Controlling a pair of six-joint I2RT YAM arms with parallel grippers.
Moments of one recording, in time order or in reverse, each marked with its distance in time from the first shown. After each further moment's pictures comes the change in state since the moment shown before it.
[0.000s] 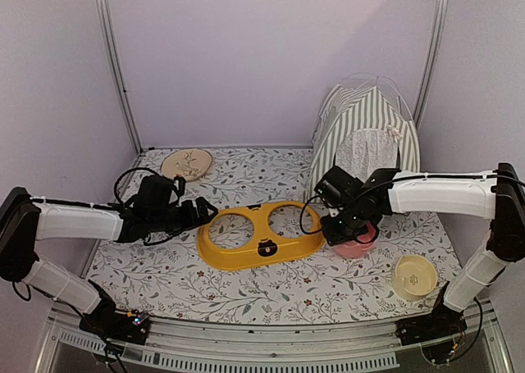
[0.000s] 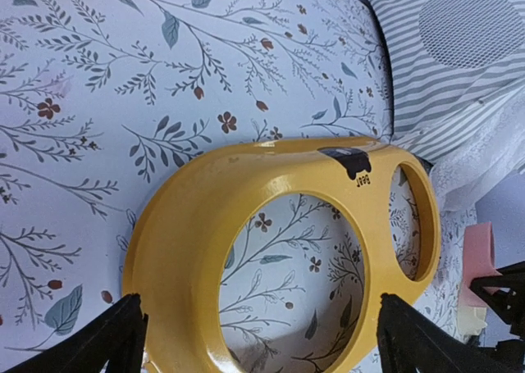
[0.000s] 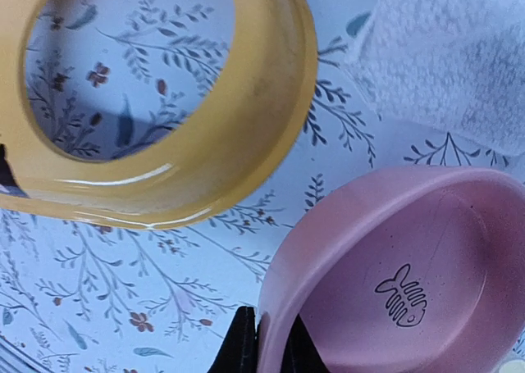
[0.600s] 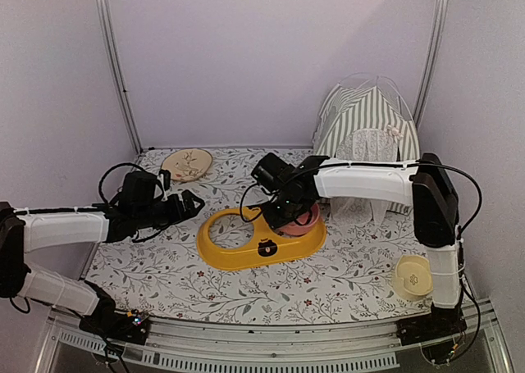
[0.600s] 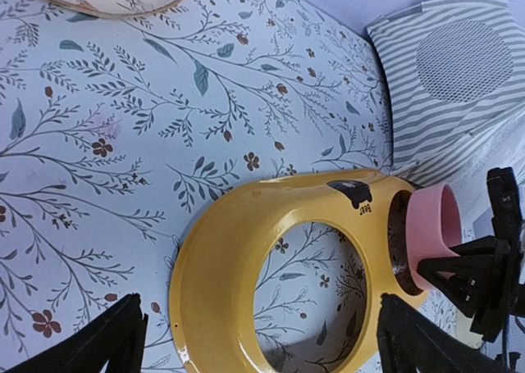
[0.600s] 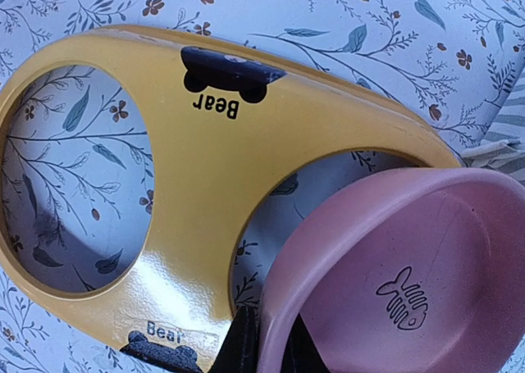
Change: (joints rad) left arm 0.096 -0.136 -0.028 -0.050 0.017 0.061; right arm 0.089 0.492 0.641 -0.017 0.011 -0.165
